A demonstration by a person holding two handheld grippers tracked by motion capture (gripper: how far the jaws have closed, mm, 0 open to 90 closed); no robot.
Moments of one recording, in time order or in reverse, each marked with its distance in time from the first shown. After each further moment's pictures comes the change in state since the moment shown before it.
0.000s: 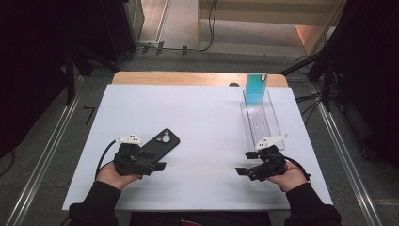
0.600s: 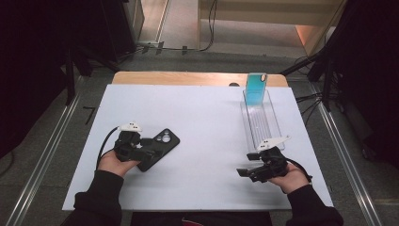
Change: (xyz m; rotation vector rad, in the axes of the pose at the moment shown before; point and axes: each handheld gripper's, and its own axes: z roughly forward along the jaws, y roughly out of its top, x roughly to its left) left arm 0.027 0.024 0.005 -0.012 0.084 0.016; right arm 0.000 -0.005 -0.002 0.004 -0.005 0.008
